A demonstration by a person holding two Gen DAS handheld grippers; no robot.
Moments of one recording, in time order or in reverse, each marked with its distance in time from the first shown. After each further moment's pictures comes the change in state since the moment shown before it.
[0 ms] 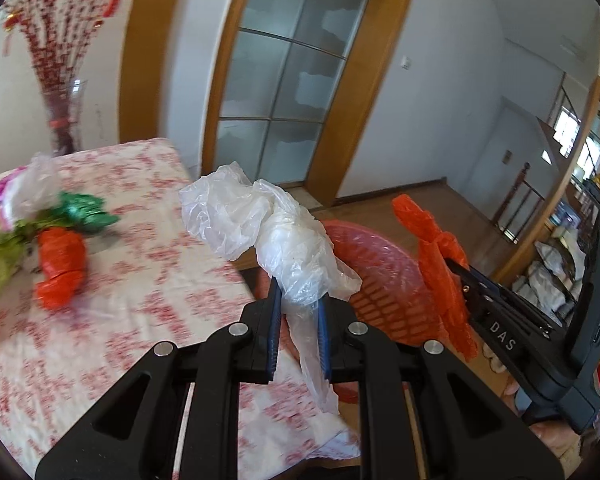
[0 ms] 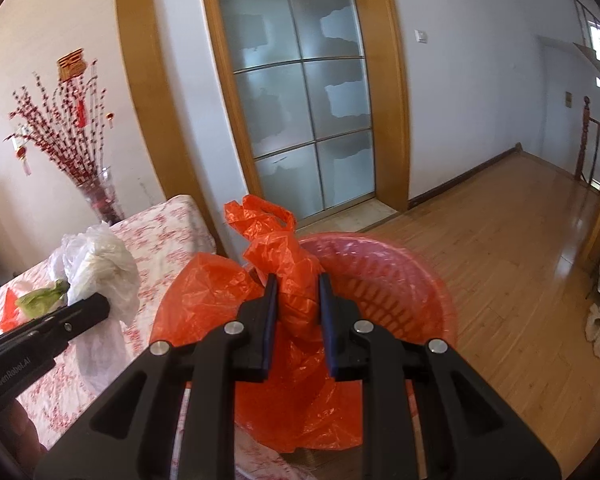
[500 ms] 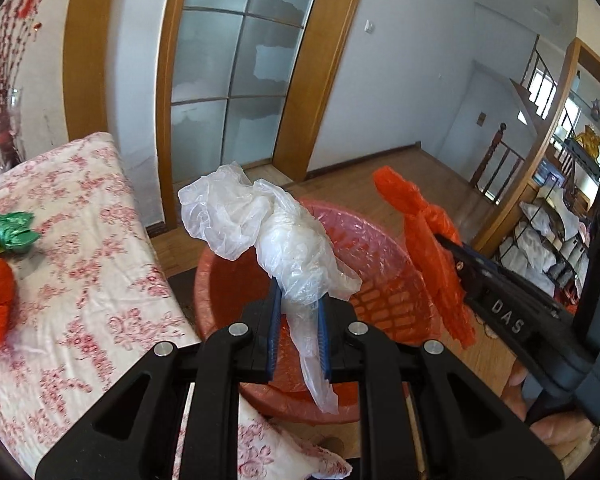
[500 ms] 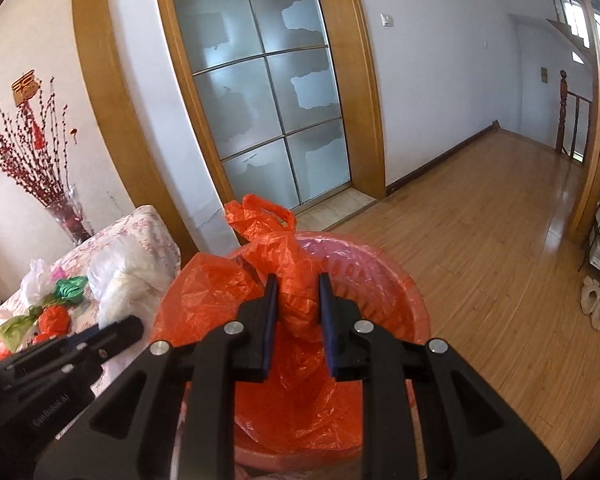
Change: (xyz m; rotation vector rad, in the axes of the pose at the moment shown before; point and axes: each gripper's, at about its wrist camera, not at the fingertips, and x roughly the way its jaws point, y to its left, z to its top) left arm 0.061 -0.039 0.000 0.100 0.097 -0.086; right arm 0.033 -0.037 0.005 0.090 0.024 -0.063
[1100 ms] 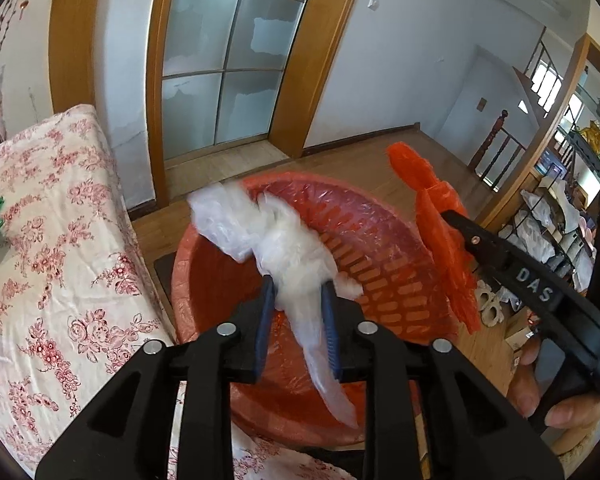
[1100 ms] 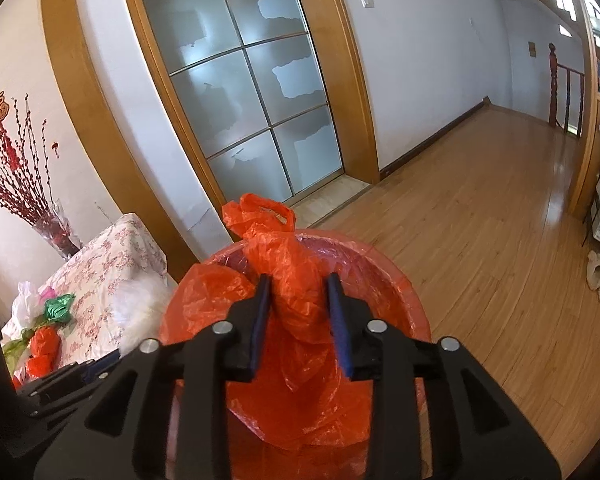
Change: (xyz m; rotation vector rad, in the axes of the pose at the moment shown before) left arm 0.037 0.000 -0.004 -0.017 0.086 -0.017; right arm 0.037 -0.016 0.003 0.083 0.041 -0.005
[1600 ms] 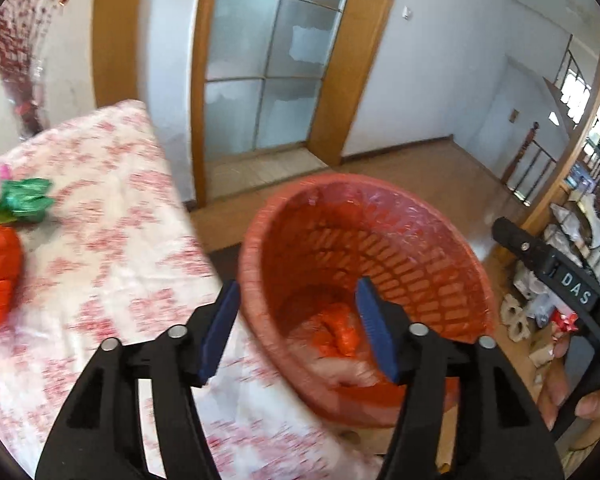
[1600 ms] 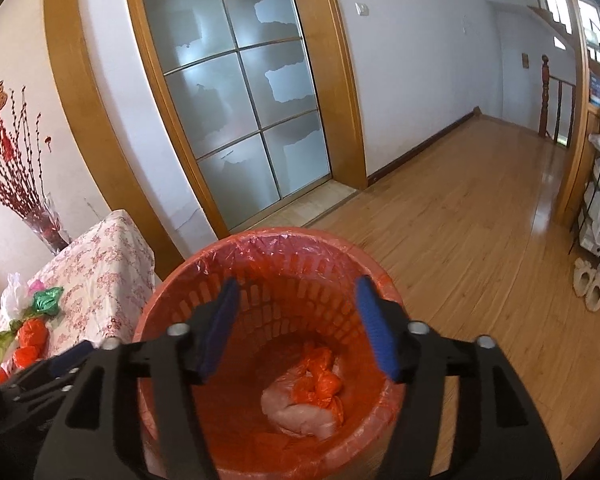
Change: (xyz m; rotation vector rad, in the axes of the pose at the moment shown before) left arm -0.033 0.026 -0.018 -0.039 -0.047 0.145; right arm -0.012 -0.002 -0.007 -0.041 -0.032 -0.054
